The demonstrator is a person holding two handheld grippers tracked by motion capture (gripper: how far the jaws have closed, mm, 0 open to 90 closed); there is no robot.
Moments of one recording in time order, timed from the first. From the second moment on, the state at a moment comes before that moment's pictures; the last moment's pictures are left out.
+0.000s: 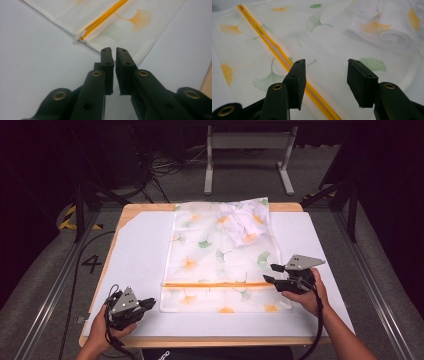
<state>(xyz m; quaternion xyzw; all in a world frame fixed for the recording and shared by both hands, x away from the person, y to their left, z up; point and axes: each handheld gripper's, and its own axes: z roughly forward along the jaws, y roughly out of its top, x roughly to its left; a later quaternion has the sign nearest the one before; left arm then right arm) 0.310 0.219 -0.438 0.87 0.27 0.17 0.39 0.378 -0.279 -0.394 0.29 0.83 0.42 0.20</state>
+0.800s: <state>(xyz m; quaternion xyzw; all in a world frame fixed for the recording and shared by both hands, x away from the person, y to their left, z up) 0.325 0.192 -0.437 0.86 0.25 0.16 0.41 0.415 -0.129 -0.387 0.19 0.88 0.42 0.13</state>
